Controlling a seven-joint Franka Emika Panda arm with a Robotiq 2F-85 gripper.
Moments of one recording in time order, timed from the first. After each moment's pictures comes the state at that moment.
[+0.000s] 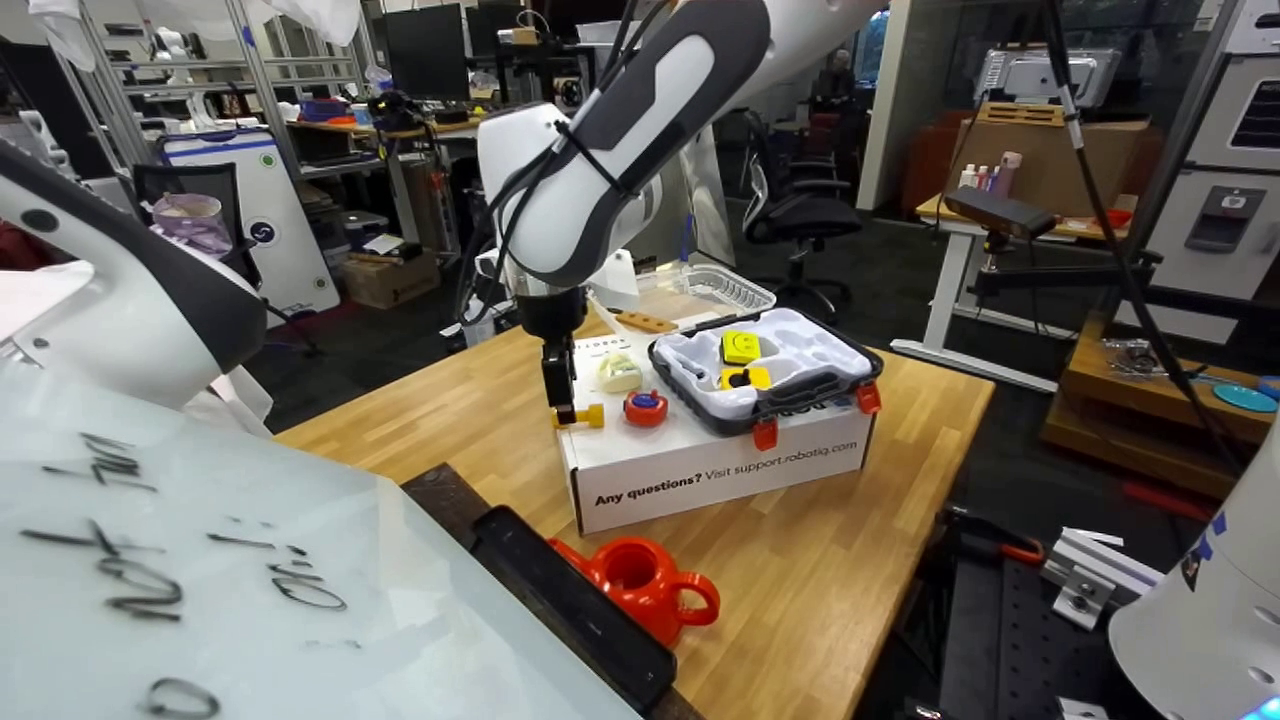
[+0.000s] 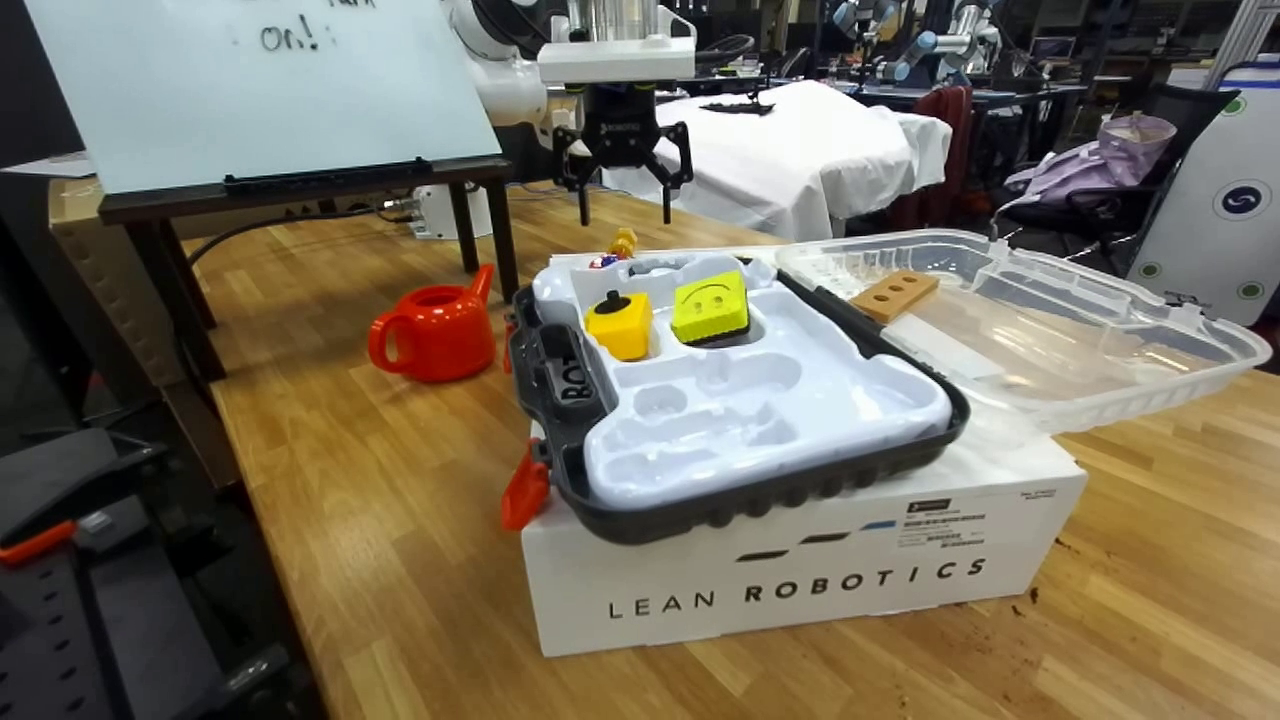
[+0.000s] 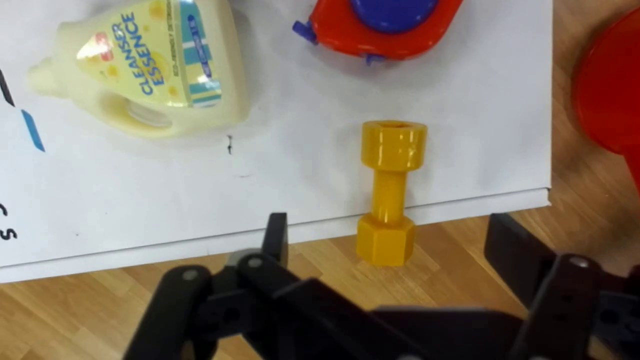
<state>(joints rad) 0.02 0.55 0.05 -1.78 -0.13 2.33 -0.54</state>
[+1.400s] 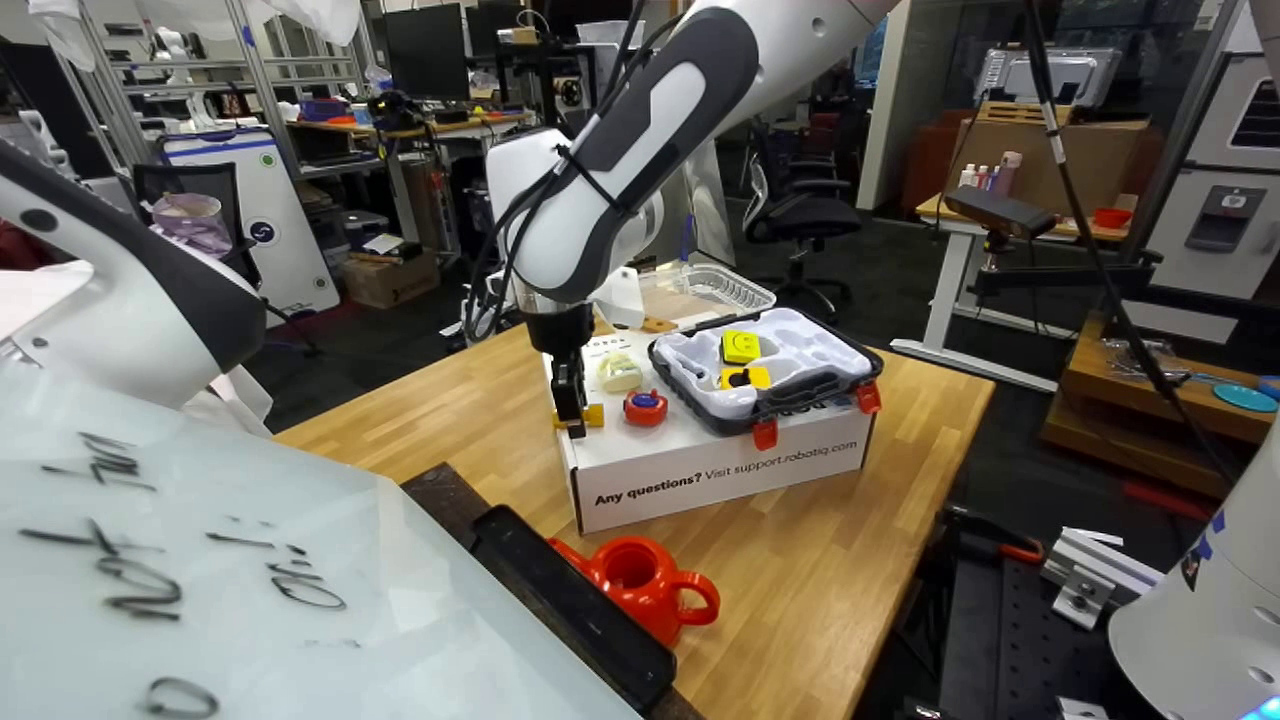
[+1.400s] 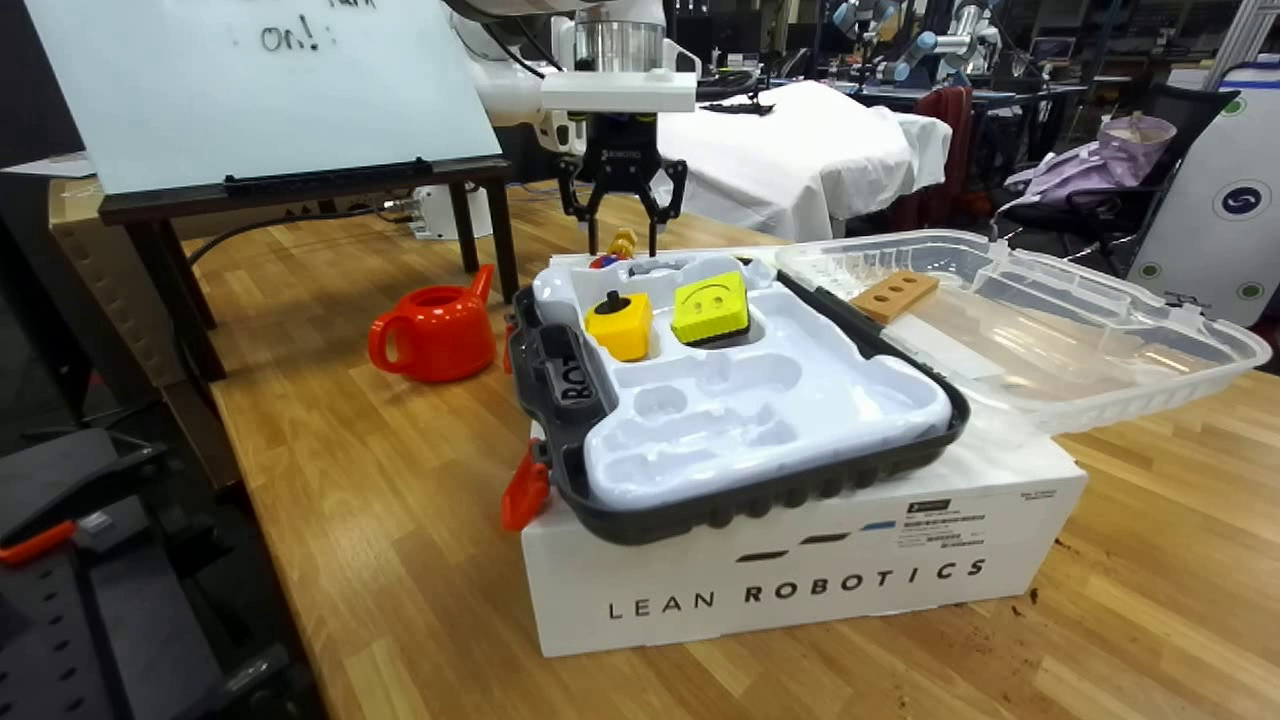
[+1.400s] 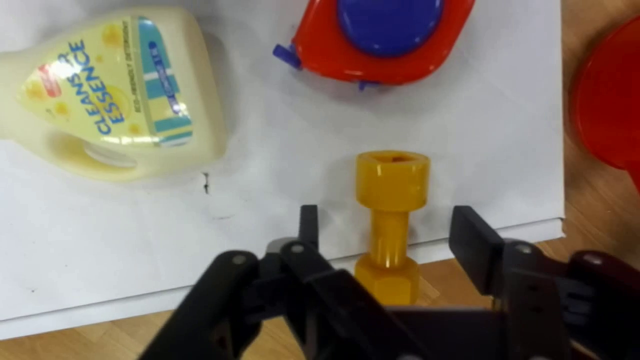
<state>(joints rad) -0.01 0.59 0.08 -1.78 -0.11 2.32 -0.54</state>
